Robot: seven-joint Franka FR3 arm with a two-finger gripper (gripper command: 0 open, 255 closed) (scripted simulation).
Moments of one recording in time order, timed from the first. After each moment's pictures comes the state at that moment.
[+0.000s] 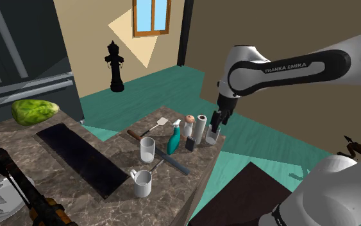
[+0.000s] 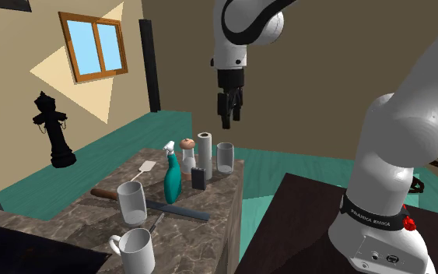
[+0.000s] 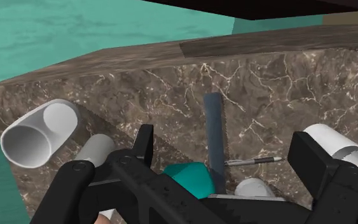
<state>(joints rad) -0.02 -0.42 -0.03 -2.52 0.03 2.03 -0.18</state>
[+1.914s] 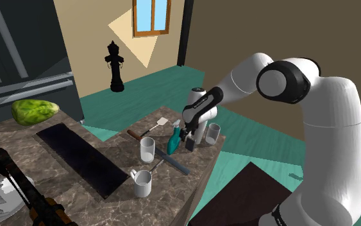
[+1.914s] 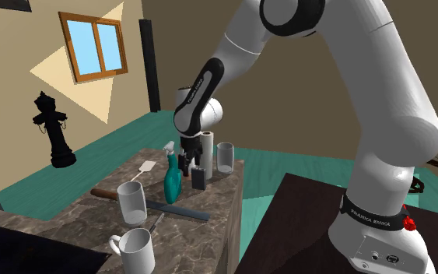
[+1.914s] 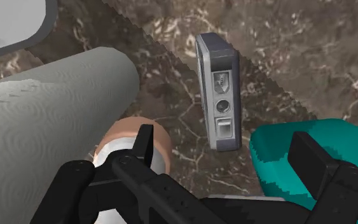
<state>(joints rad) -0.06 0.56 -0.05 -2.03 0.03 2.61 -0.22</state>
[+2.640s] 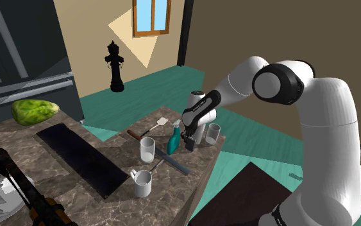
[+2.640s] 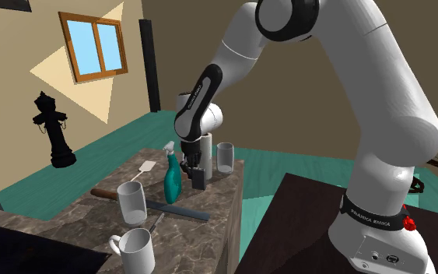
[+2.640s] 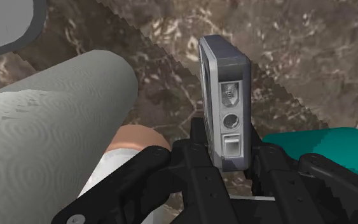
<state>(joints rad) -0.06 0.61 -0.05 -2.02 0.03 2.64 -0.23</state>
